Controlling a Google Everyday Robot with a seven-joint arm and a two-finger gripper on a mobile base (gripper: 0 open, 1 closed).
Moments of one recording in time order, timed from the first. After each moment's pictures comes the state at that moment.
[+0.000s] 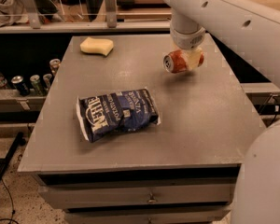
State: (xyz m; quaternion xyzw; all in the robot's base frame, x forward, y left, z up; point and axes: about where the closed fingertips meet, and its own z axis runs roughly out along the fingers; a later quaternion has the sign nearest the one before) arm 0.684 -0.172 0.874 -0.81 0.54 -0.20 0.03
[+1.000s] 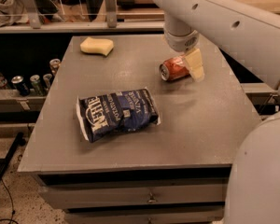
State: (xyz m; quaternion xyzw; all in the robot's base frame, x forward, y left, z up) arm 0.680 -0.158 0.866 -0.82 0.53 -0.20 0.01
